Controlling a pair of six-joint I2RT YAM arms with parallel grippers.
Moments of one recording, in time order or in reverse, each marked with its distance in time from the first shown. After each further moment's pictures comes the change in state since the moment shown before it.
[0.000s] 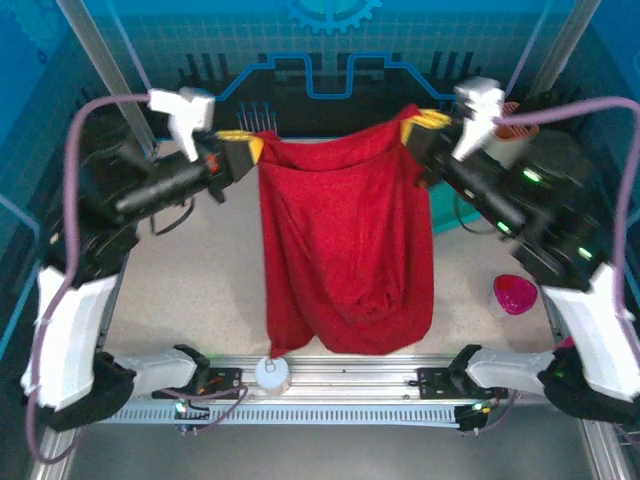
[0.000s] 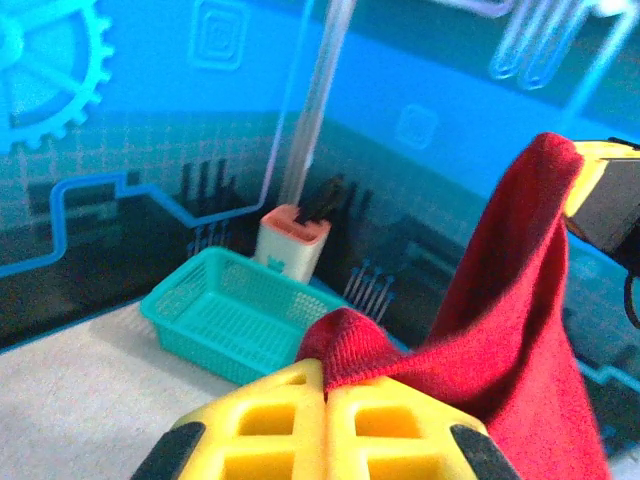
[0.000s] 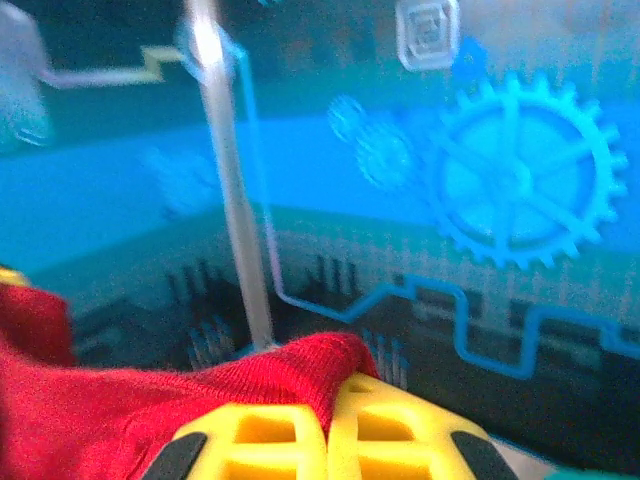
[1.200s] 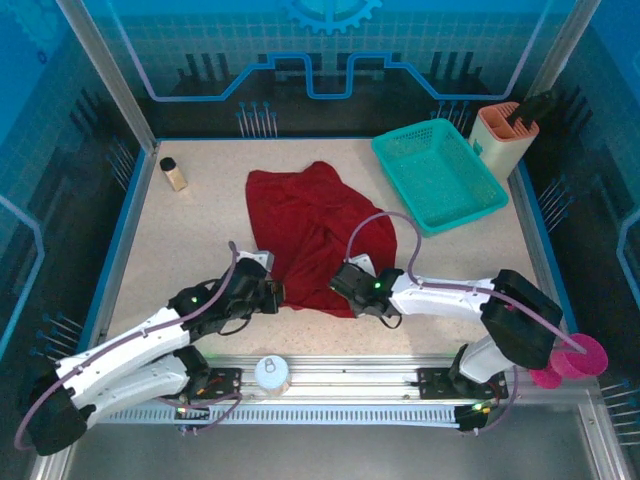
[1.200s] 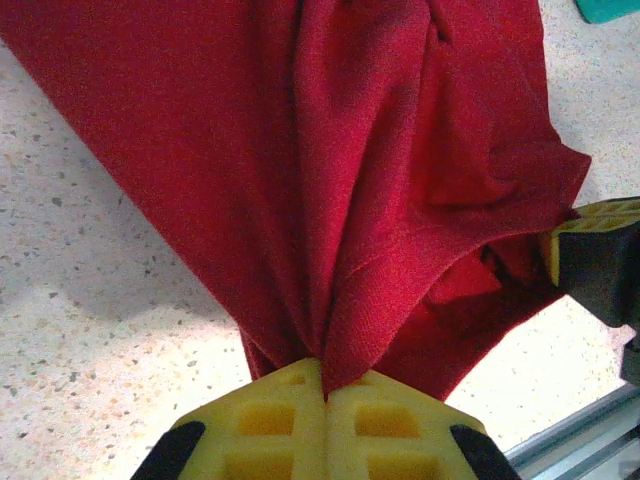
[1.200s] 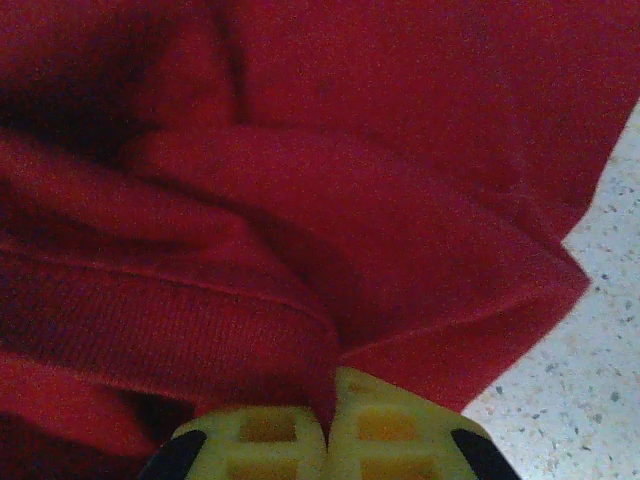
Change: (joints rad) left arm -0.330 -0.390 -1.431 0.334 -0.421 -0.497; right arm 0.295 0.274 -1.073 0.023 0.280 0.542
